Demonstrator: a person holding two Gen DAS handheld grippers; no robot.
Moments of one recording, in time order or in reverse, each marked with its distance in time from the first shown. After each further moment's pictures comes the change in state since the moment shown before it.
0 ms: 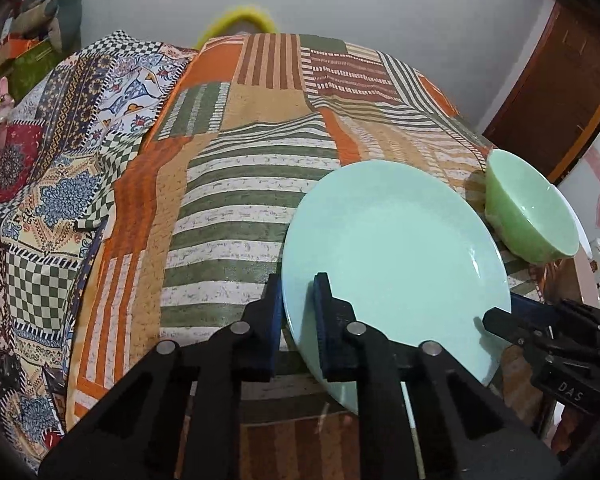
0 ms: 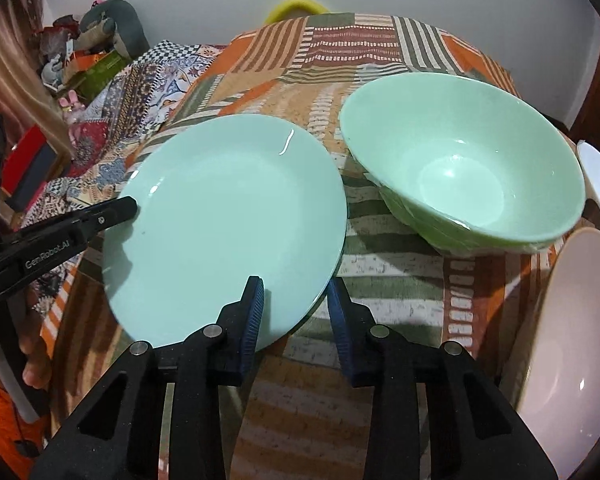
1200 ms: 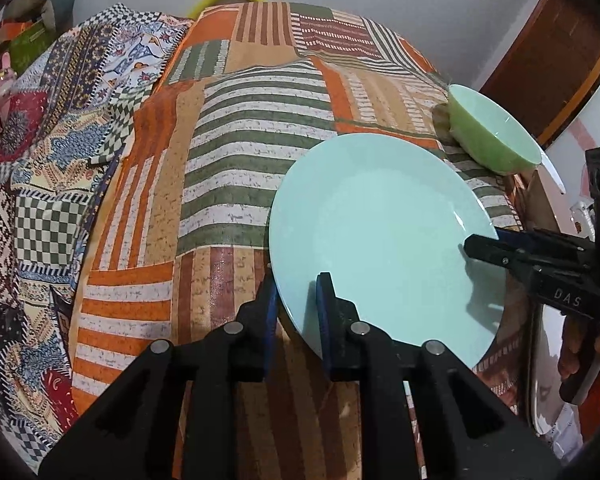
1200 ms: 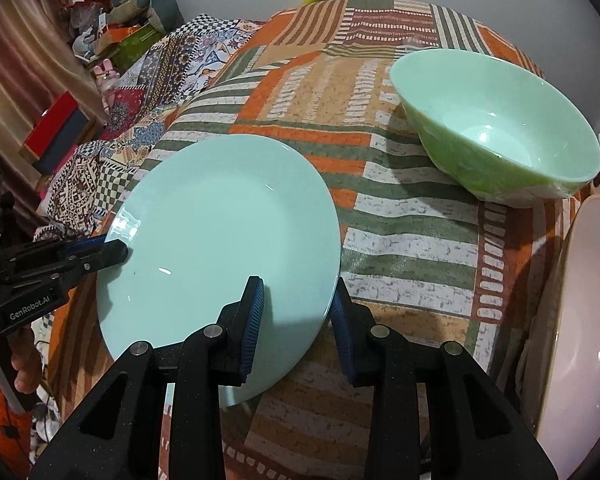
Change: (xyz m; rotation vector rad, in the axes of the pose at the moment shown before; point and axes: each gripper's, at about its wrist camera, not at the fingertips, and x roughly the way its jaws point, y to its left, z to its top) left arm -0.049 0.000 -0.069 0.025 0.110 -0.033; right arm -0.006 0.009 -0.018 -0.072 0.063 0.112
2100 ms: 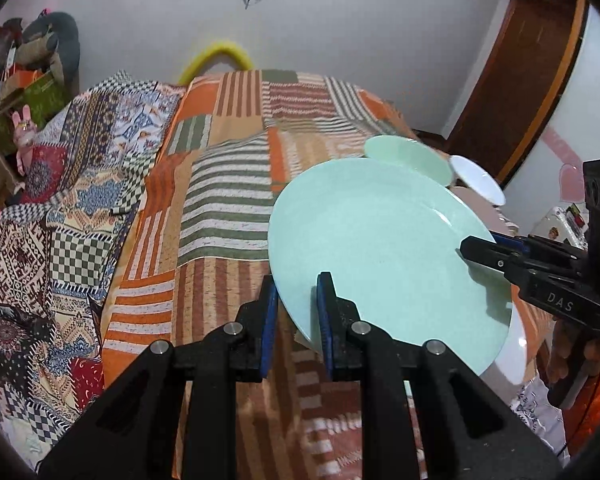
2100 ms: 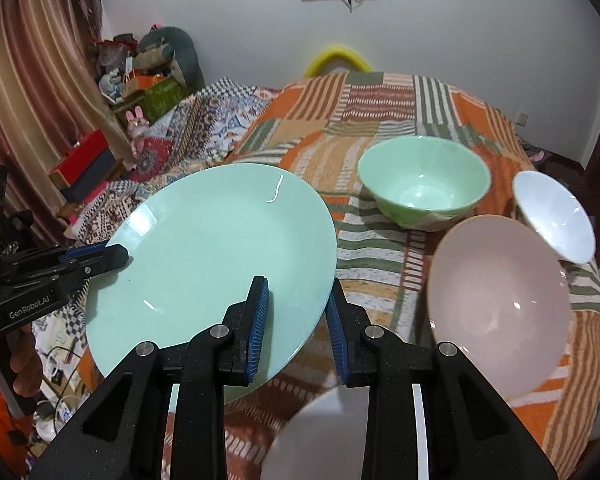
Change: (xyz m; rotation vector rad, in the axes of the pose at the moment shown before) left arm -0.125 -0.071 -0.026 0.062 -0.190 -0.004; right arm -0.113 0.004 -0.032 -0.029 -0.228 0.003
